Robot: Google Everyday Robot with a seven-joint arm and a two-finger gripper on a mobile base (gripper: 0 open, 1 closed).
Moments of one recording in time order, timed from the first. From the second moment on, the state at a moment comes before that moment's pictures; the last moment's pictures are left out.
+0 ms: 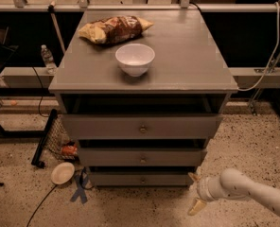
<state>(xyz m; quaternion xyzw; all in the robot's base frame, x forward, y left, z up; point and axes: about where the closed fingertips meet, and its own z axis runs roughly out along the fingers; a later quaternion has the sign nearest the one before) 0.506 -0.237 0.278 -0.62 0.73 0.13 0.26</state>
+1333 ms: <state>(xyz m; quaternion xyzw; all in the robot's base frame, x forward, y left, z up) 0.561 -0.202 0.225 -0.63 0.70 0.14 0.30</state>
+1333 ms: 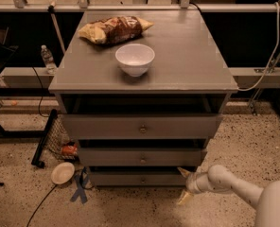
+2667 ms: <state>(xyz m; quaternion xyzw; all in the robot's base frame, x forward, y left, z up) 0.616 -0.162 0.169 -0.64 0.68 0.14 0.33</state>
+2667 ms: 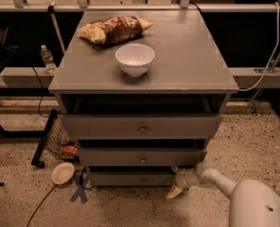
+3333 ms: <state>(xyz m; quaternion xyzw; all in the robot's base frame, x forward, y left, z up) 0.615 -0.160 0.168 -0.64 0.68 0.14 0.33</state>
